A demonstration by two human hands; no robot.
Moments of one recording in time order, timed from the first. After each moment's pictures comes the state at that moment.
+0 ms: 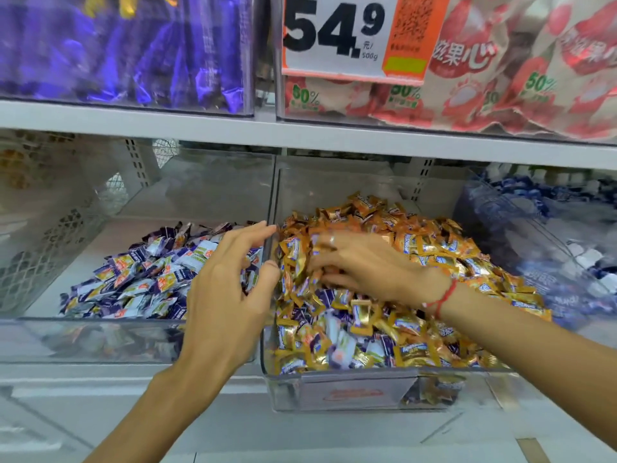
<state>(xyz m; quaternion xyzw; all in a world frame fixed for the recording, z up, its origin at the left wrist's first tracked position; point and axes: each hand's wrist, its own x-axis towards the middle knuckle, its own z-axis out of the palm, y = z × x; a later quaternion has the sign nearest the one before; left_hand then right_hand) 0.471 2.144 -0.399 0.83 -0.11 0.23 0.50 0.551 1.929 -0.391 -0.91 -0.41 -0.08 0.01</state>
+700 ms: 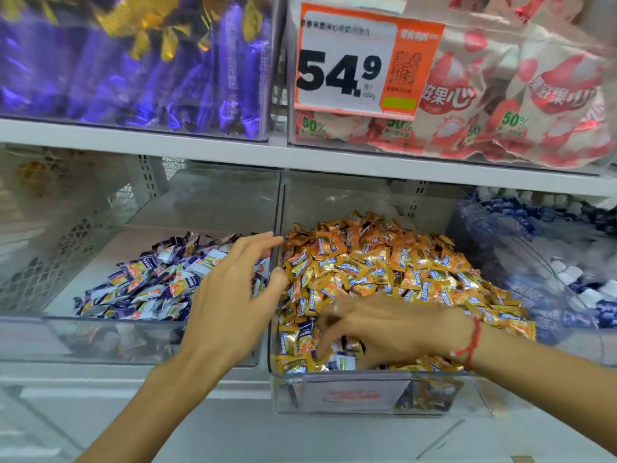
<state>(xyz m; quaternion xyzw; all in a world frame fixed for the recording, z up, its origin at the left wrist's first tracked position) 0.468 2.151 -0.386 0.87 -0.11 0.19 0.44 0.496 1.933 -0.380 -0.88 -0.45 0.14 -0.06</state>
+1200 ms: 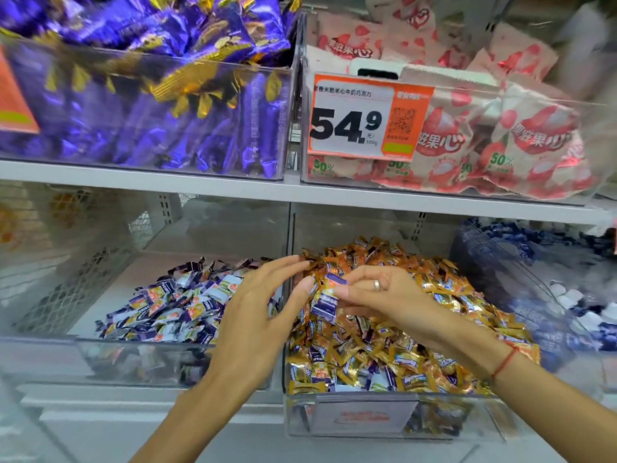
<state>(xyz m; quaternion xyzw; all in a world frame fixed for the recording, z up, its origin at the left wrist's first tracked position) 0.459 2.143 -0.372 0.83 -0.15 0.20 0.50 0.483 1.944 -0.341 -0.78 -0.12 0.12 0.61</state>
